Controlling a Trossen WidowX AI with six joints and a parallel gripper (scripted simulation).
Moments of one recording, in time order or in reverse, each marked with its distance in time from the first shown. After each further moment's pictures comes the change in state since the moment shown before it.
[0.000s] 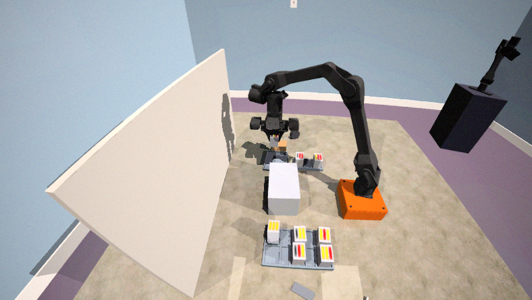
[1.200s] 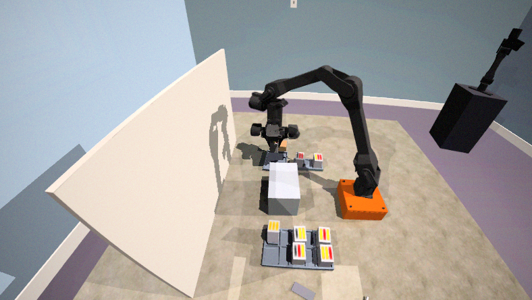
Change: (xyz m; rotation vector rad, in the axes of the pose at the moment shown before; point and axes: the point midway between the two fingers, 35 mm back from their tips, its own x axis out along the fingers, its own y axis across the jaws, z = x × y) arm 0.030 0.000 0.000 0.000 0.000 0.000
